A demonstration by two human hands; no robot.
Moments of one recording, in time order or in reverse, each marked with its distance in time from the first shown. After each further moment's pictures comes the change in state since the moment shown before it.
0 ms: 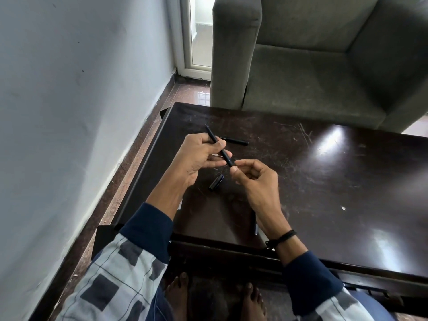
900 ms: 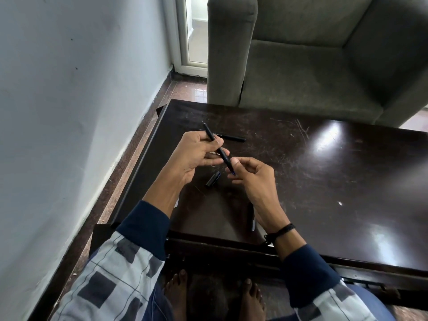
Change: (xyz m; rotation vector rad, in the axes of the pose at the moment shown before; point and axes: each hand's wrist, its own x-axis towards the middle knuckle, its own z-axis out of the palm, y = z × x) left_hand -0.001 0.000 0.002 0.035 -0.021 -0.005; right_hand 0.005 -0.001 -0.003 0.040 -0.034 0.088
